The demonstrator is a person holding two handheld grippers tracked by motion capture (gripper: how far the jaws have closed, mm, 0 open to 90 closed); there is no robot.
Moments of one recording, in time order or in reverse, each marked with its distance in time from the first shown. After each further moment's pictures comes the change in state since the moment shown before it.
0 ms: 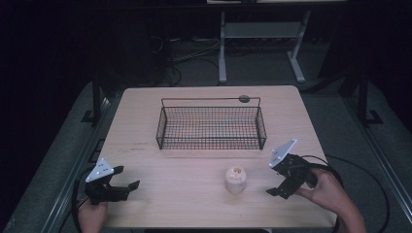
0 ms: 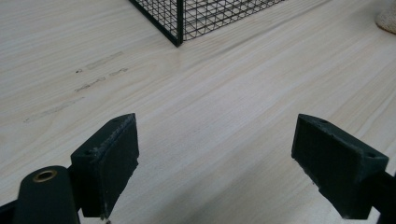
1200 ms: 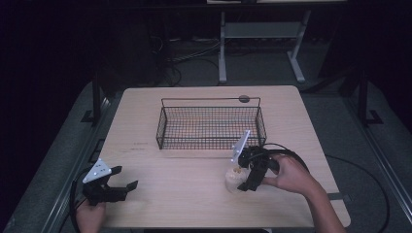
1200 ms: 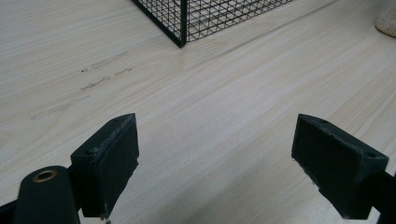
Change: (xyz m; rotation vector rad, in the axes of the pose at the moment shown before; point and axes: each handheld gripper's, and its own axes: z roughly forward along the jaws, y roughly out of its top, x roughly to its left) left arm 0.002 -0.002 -0.004 -0.009 0.000 -0.008; right arm 0.006 0.093 0.033 0.094 0.120 -0.175
